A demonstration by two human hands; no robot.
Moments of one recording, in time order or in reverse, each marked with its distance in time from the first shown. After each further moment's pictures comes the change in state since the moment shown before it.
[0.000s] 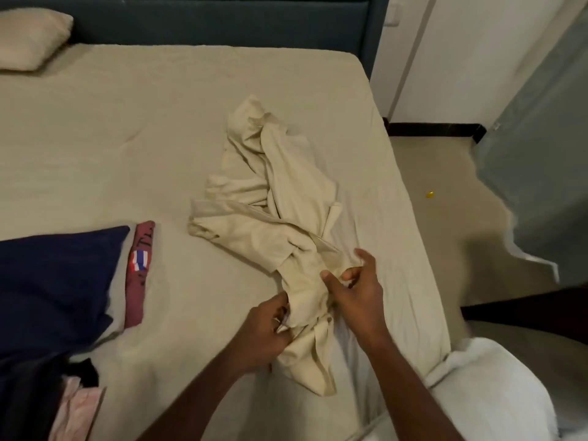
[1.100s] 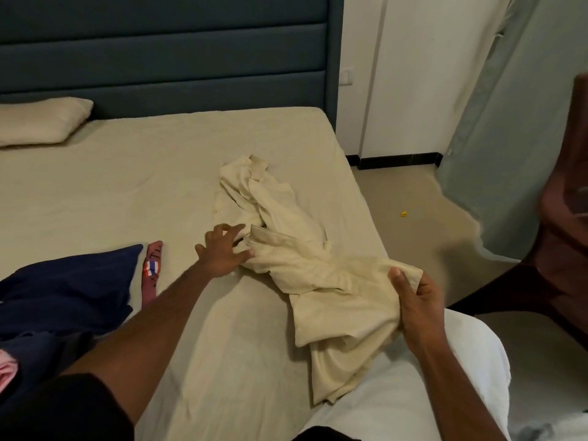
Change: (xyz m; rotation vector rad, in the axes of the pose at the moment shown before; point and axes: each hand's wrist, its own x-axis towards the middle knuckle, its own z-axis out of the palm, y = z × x) left_hand 0.060 0.052 -0.088 0.726 0.311 -0.074; right_hand -0.071 0.030 -0.137 0.551 0.211 -0.216
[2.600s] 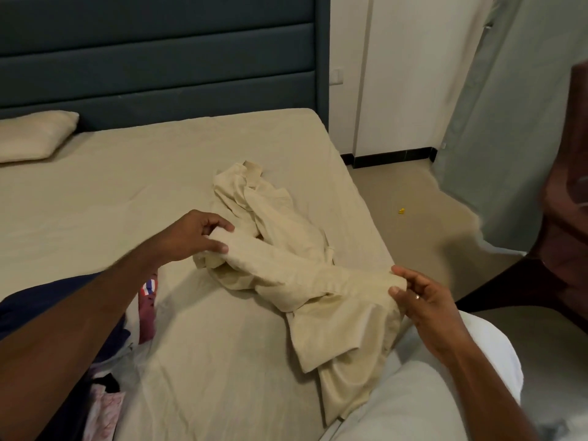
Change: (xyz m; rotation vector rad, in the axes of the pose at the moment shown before) left_hand 0.019 -0.003 -0.107 -0.368 -0.291 0.258; right_hand 0.013 -0.005 -0.016 -0.083 -0.223 0.218
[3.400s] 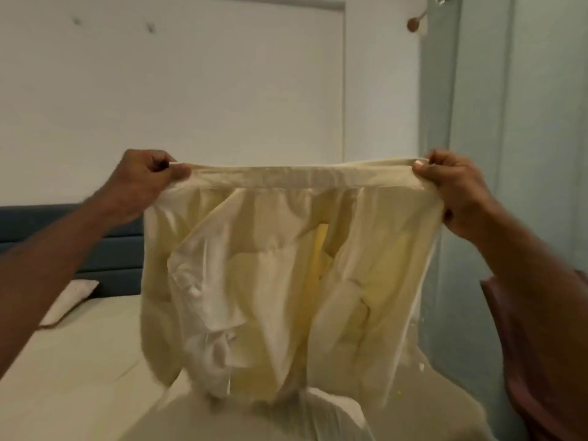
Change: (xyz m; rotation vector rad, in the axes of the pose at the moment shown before) left_hand -0.088 0.316 -0.259 -0.067 0.831 0.628; right_hand 0.006 -0.501 0.027 -0.092 0.075 -0.769
